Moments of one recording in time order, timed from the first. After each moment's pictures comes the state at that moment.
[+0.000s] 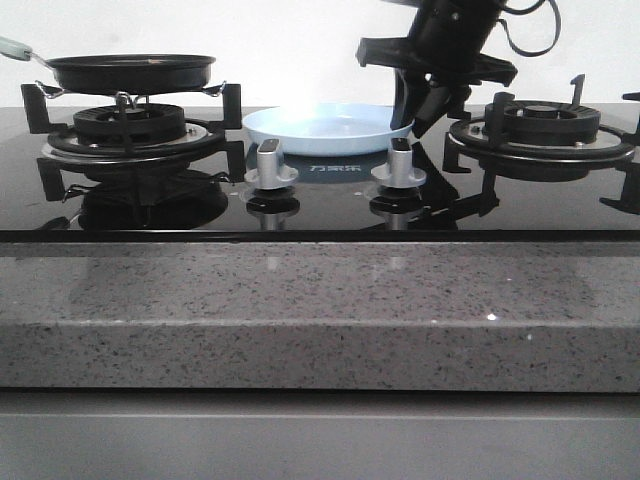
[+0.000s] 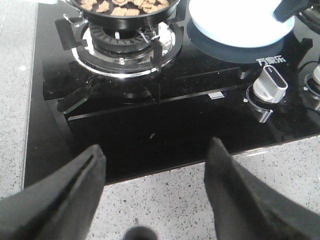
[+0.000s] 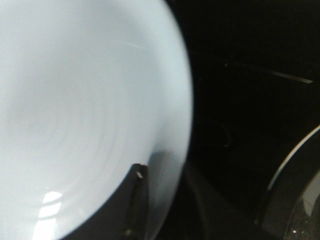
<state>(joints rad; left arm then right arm) -0.32 0.68 -0.70 0.02 0.62 -0.05 0.24 2.23 -2.16 0.20 1.03 0.00</state>
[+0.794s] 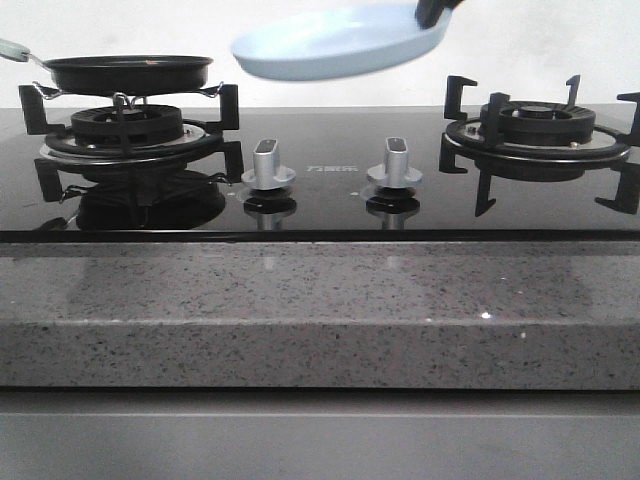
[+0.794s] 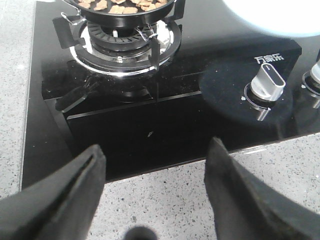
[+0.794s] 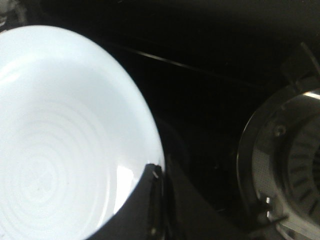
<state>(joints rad) -0.32 0.68 -0.70 0.02 0.63 -0.05 0.27 1.92 -2.05 0.21 1.13 -0.03</state>
